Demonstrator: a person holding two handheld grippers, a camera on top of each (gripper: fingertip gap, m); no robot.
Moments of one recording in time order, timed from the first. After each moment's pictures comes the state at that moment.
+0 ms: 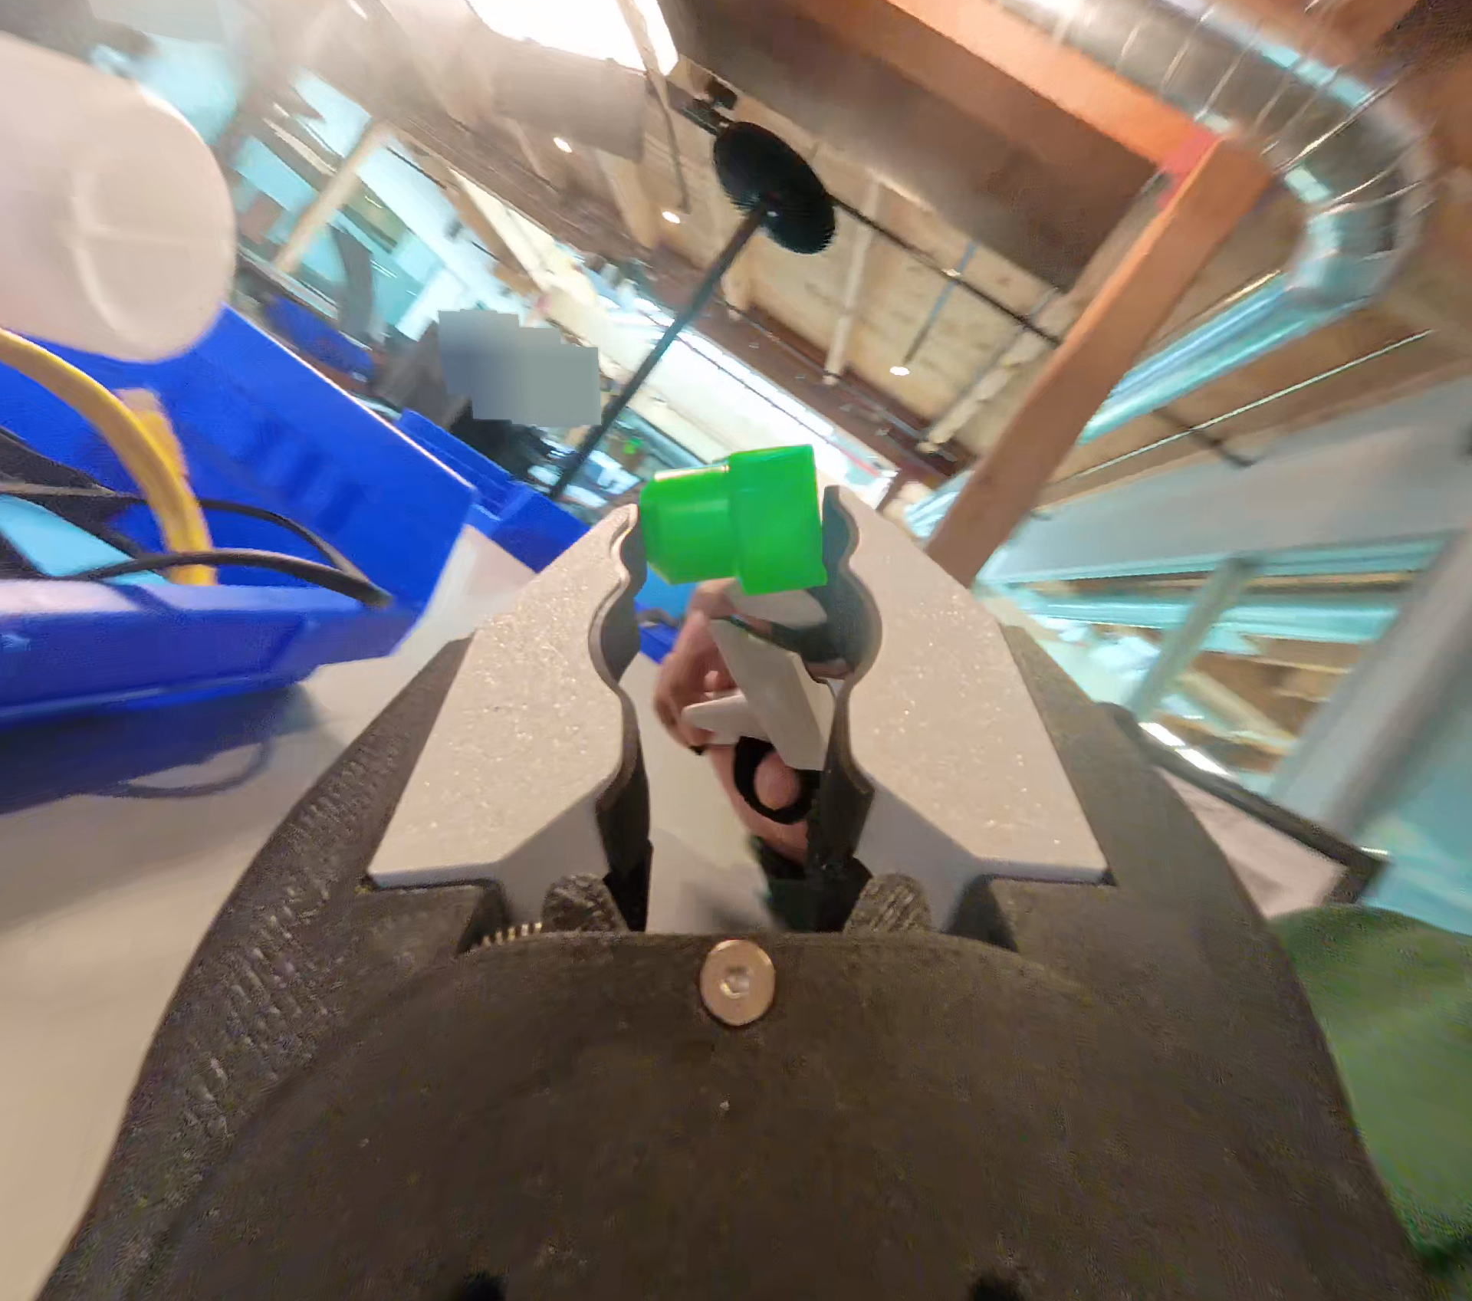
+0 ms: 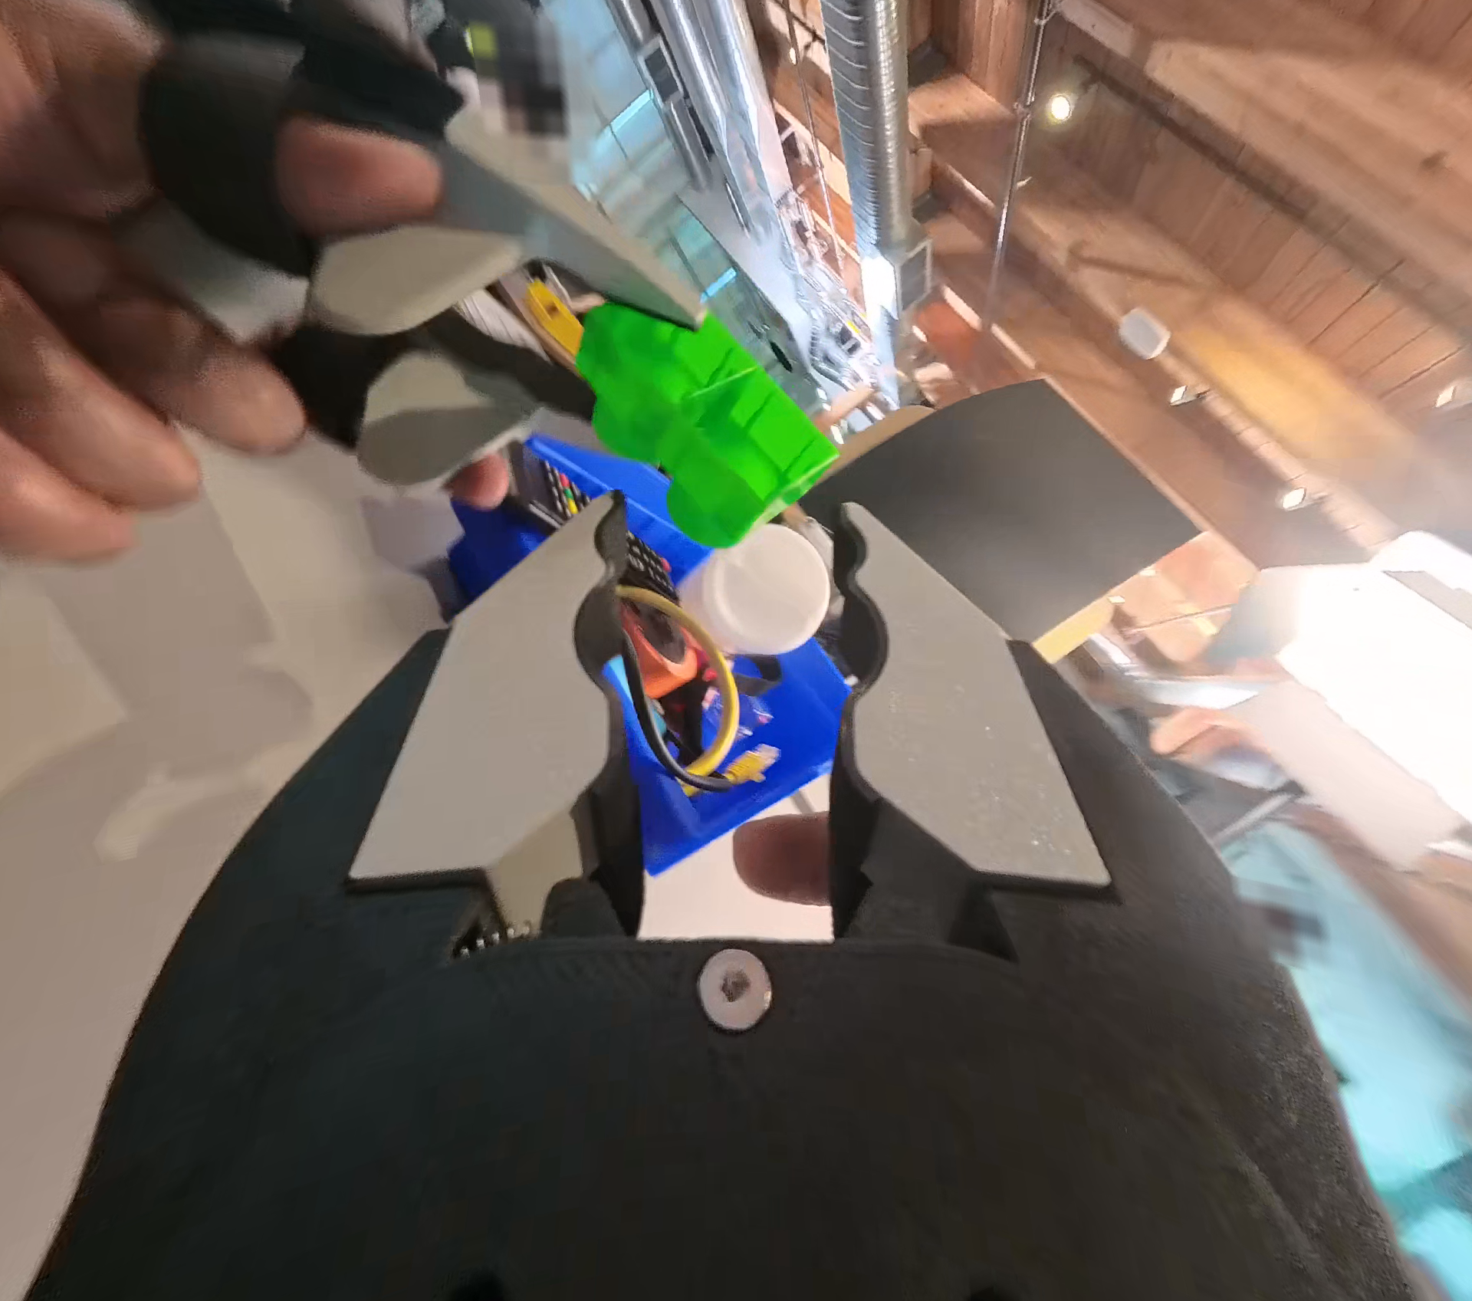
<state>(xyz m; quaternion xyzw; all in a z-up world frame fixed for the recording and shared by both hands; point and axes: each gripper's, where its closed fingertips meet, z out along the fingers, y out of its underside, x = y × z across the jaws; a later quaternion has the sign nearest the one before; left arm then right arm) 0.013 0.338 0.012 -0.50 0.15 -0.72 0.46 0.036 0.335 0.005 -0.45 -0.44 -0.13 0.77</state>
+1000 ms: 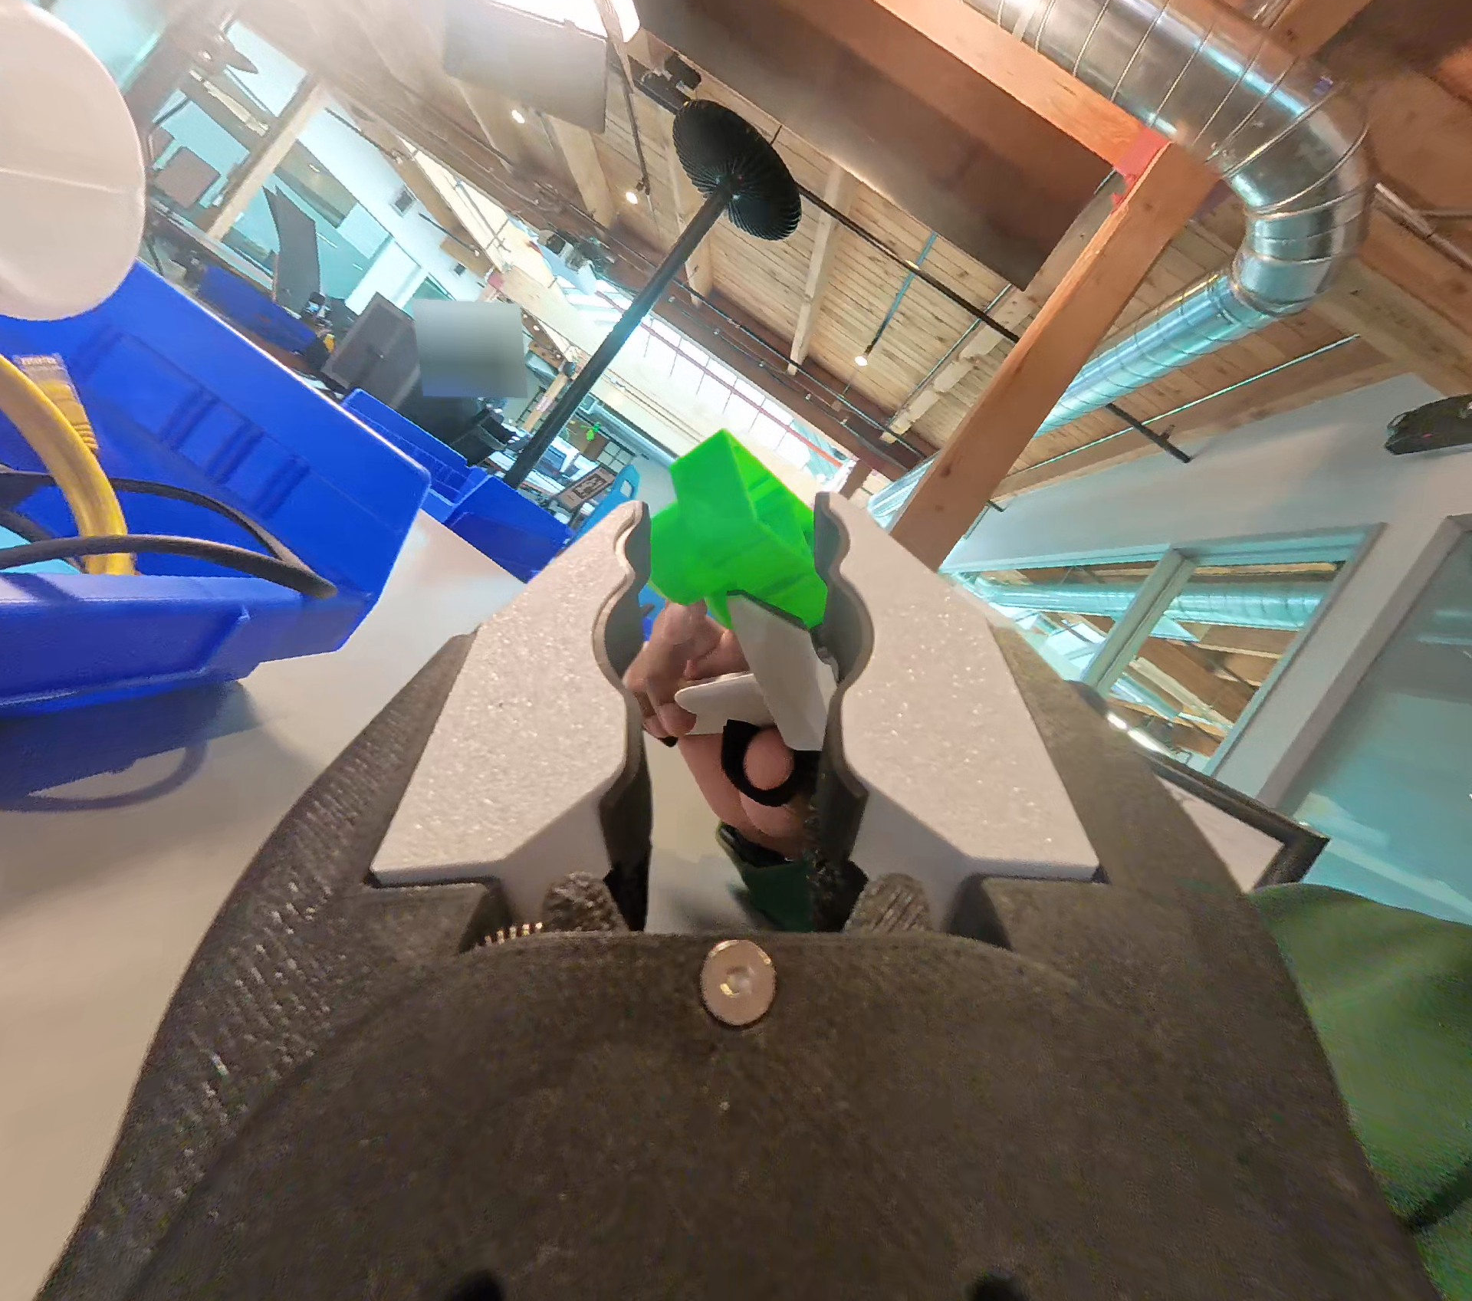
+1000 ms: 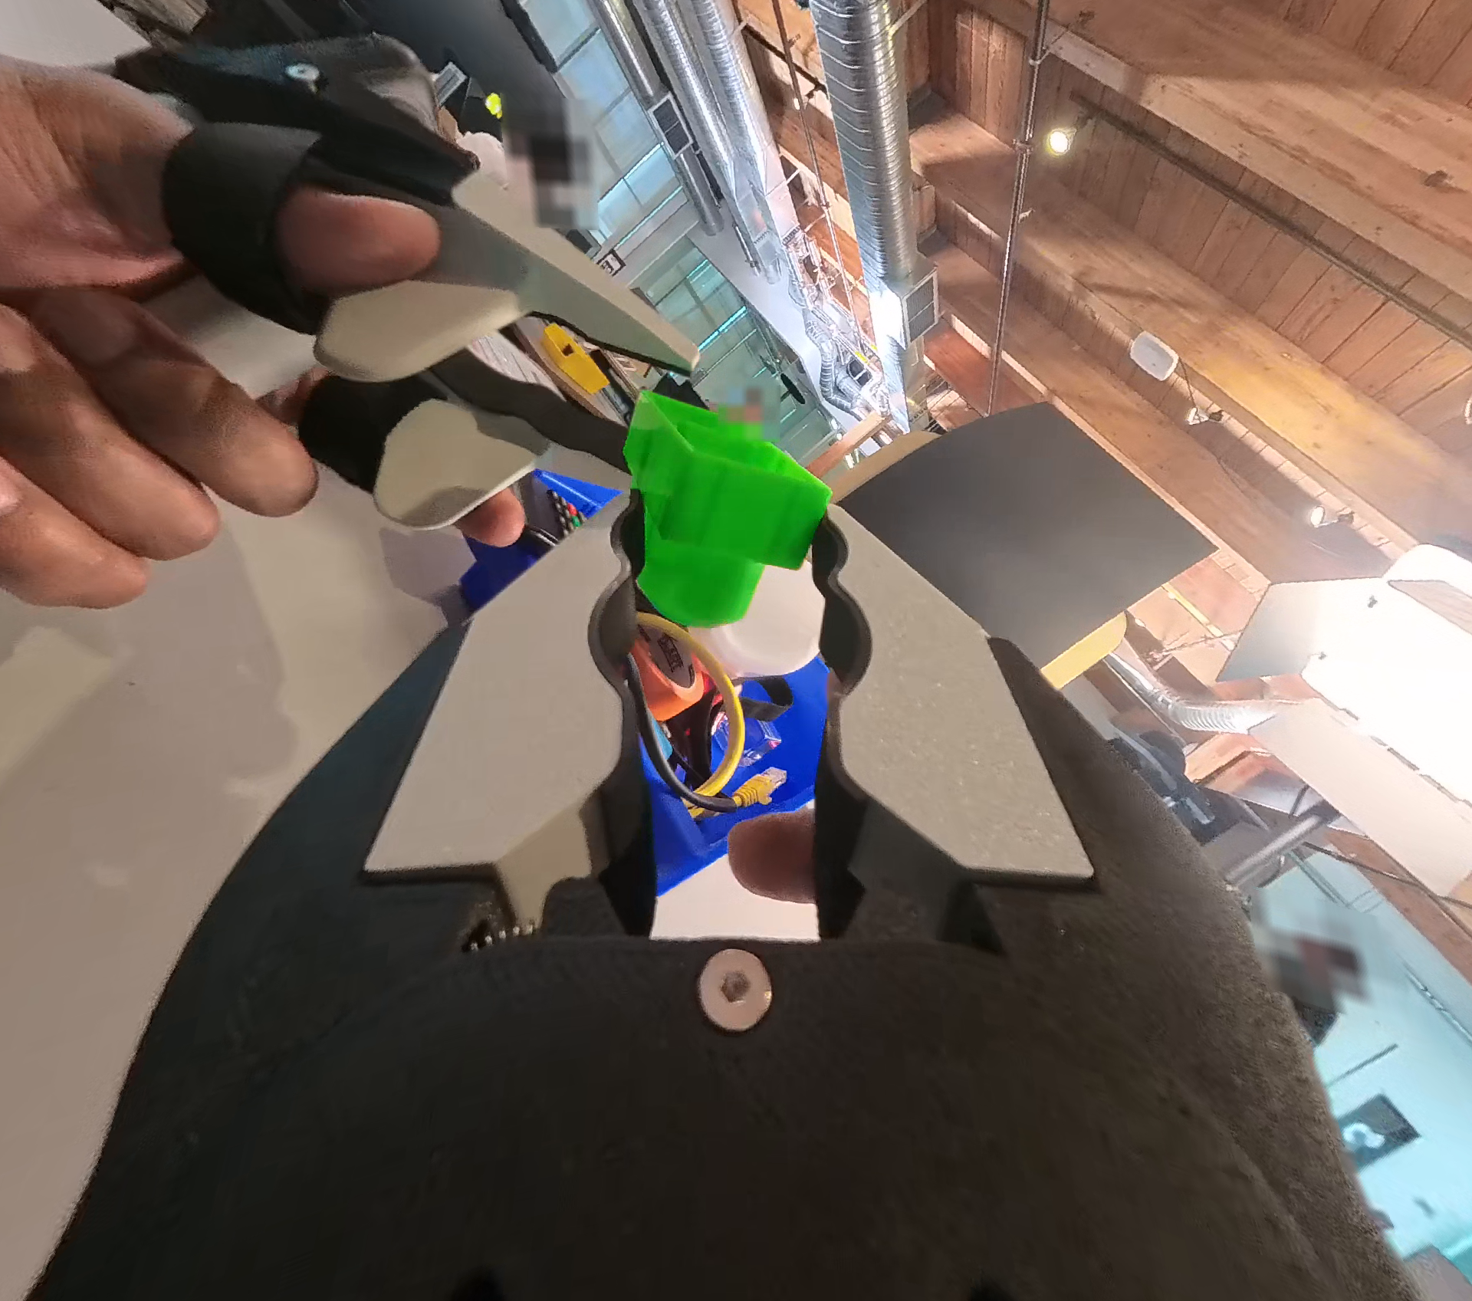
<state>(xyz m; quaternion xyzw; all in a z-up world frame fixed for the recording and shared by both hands) 0.022 0.331 0.014 -0.49 0.16 -0.74 0.44 0.036 0.328 0.013 -0.43 -0.43 -0.10 0.78</state>
